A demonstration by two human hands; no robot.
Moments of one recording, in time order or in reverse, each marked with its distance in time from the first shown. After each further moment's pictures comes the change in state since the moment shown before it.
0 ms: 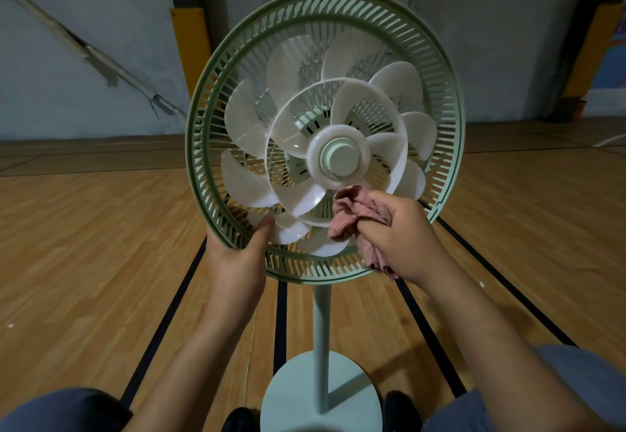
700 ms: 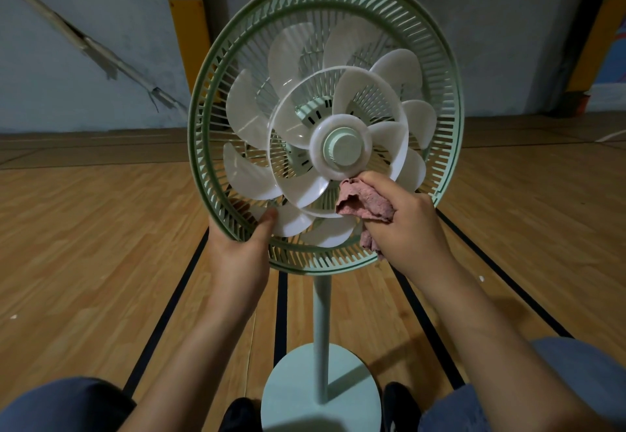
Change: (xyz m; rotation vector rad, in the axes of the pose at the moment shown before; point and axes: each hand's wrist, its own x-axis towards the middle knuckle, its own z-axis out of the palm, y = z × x) left_hand -0.003 0.006 0.003 -0.018 0.000 0.008; right_hand 0.001 0.019 0.001 -0.322 0.165 -0.145
